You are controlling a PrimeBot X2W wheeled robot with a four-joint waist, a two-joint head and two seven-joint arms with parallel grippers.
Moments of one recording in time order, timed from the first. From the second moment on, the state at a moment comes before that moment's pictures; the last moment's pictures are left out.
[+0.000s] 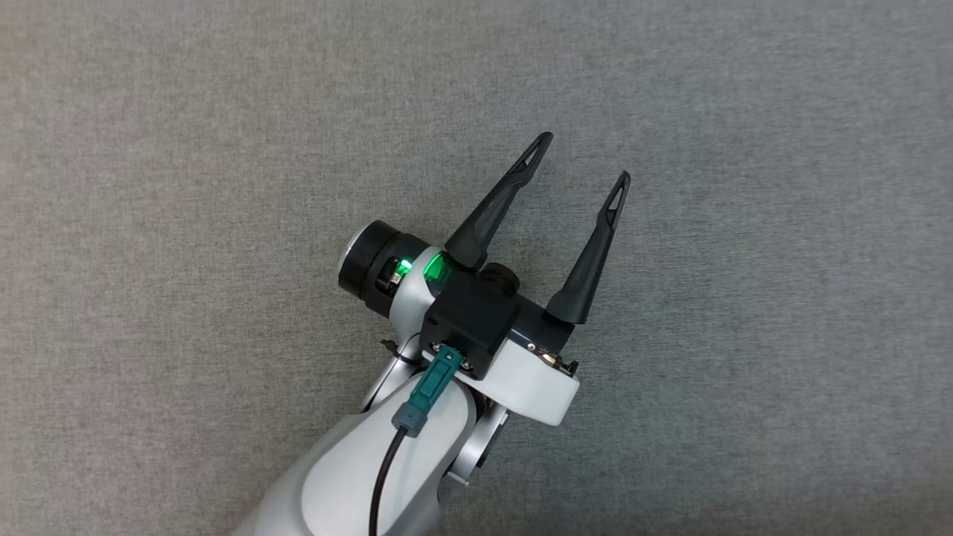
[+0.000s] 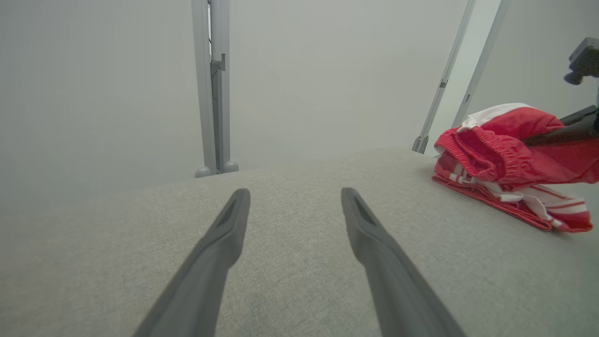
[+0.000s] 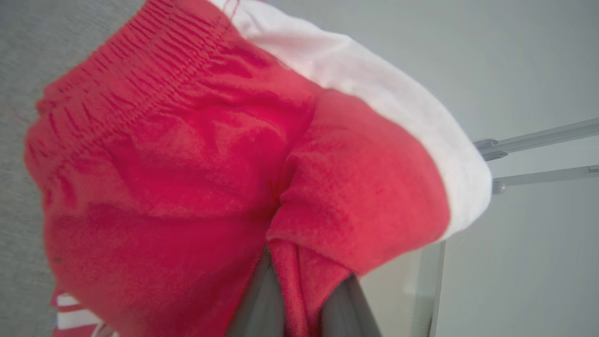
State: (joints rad) left arm -0.61 0.05 -0.77 0.10 -0.31 0.27 -0.26; right arm -0.93 -1.39 1.04 0.38 0.95 0.13 -0.03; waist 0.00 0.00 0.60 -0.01
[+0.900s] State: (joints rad) left arm -0.61 0.05 -0.80 0.09 -0.34 0.31 -0.26; right arm -1.05 -1.33 1.24 0.73 0.94 0.13 -0.07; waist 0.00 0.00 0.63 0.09
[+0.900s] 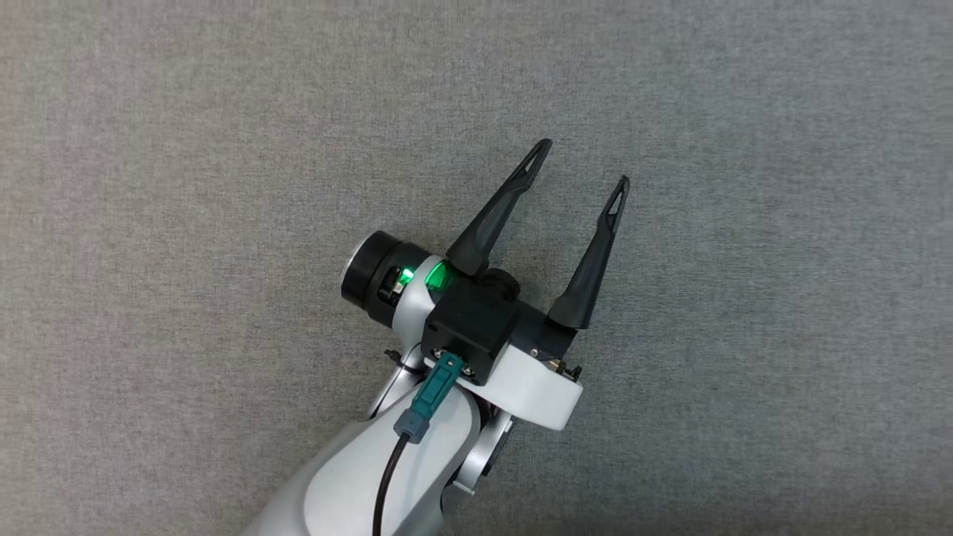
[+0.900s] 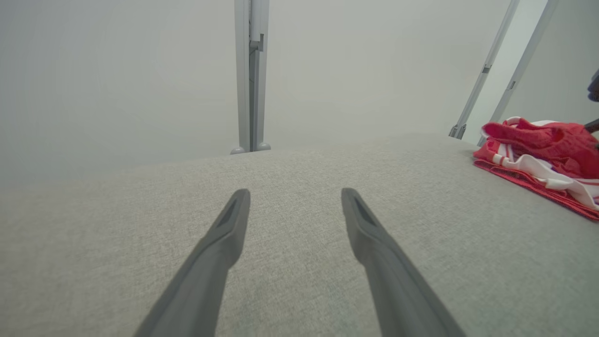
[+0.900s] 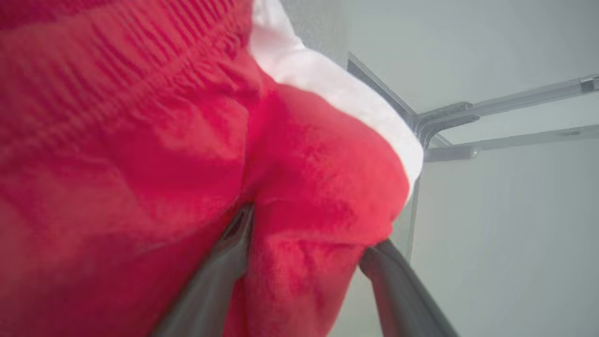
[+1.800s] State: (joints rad) left arm -0.32 0.05 -0.48 0.05 -0.33 0.24 -0.26; right arm -1.13 -1.00 1.09 0.59 1.06 0.13 -0.26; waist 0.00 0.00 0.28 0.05
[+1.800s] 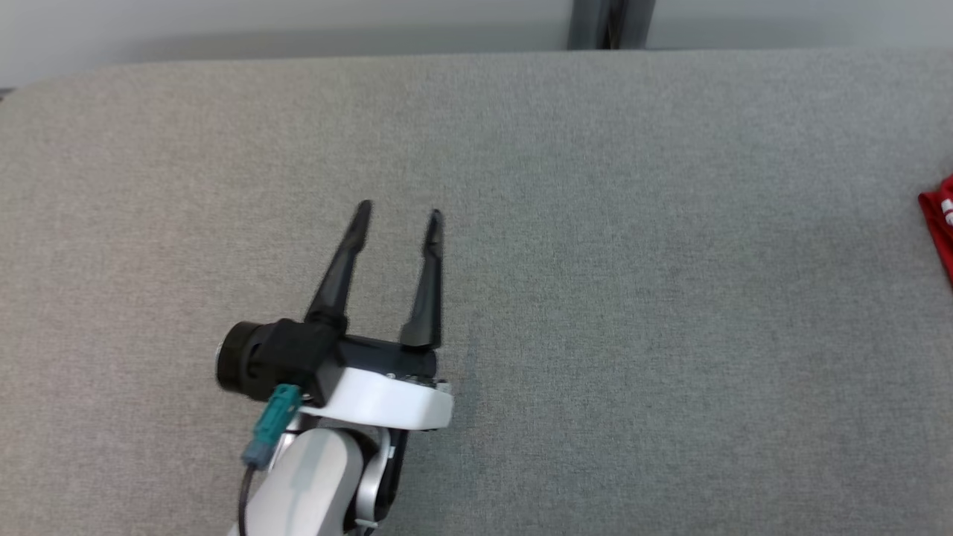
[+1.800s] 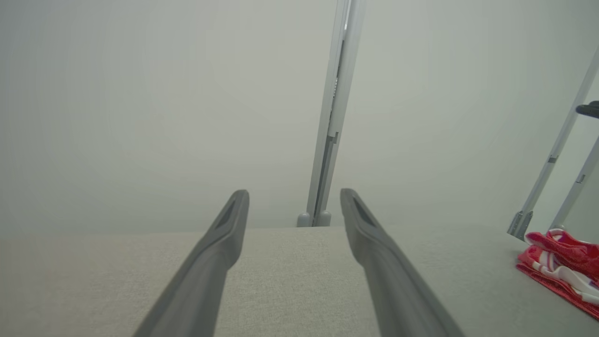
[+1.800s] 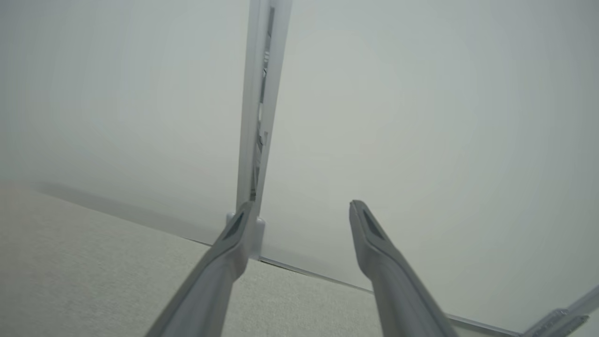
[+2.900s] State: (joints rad) left arm -0.05 0.05 -0.29 0.03 -0.27 0.17 -0.26; right arm -0.19 -0.30 0.14 0.16 0.30 0.13 -0.26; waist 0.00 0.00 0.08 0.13
